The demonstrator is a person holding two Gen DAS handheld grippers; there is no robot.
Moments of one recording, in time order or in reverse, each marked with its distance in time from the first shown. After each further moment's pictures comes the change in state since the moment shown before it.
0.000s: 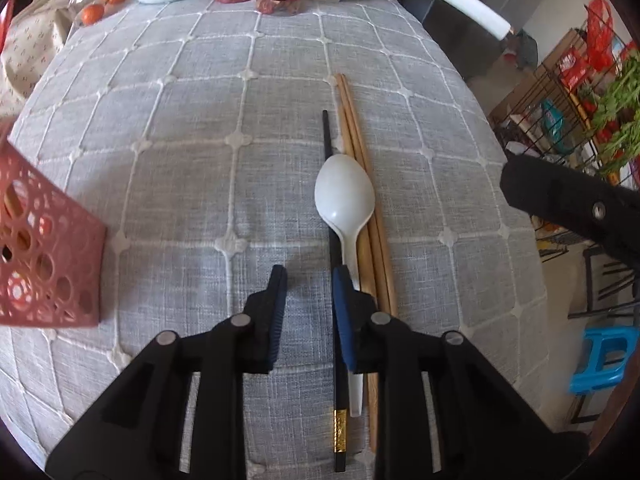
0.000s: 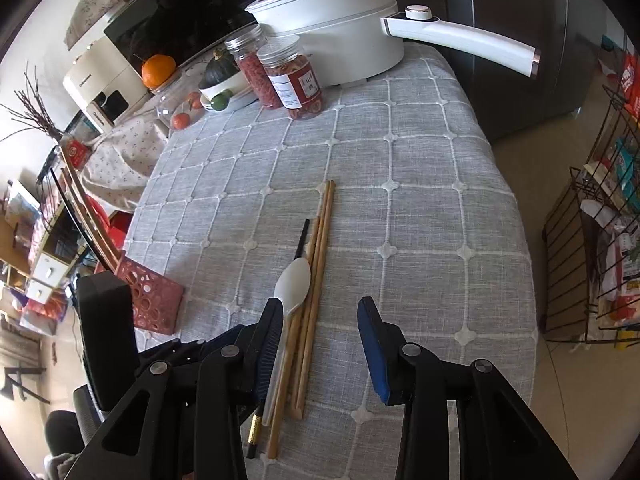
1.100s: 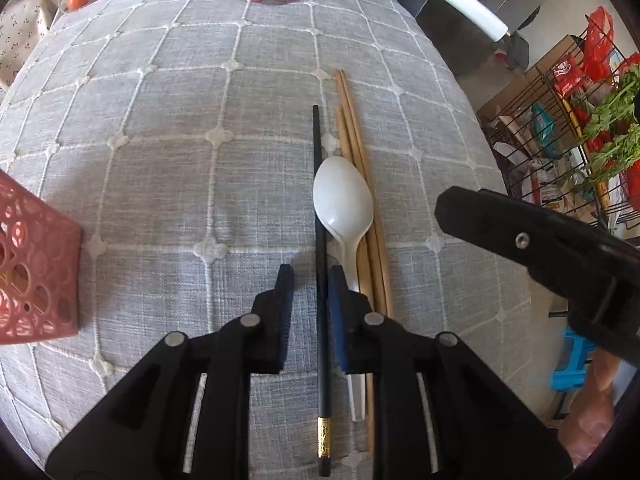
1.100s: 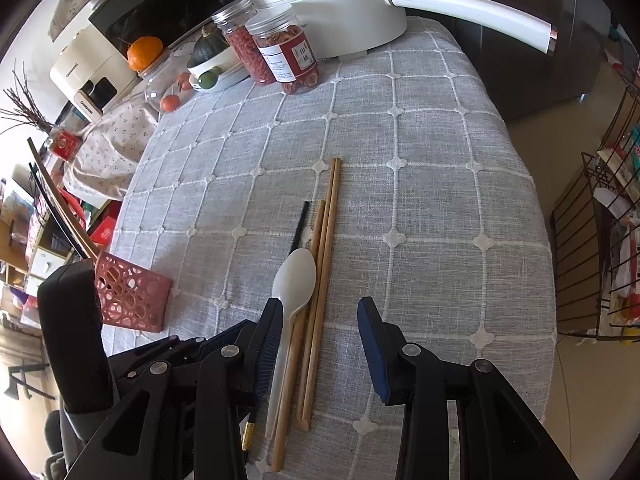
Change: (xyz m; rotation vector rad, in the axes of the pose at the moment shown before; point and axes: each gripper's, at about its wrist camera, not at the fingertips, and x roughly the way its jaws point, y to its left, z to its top) left arm 0.010 0.002 0.009 -0.049 0.052 -0.099; right arm 0.030 -0.001 0.003 0.019 0.081 -0.006
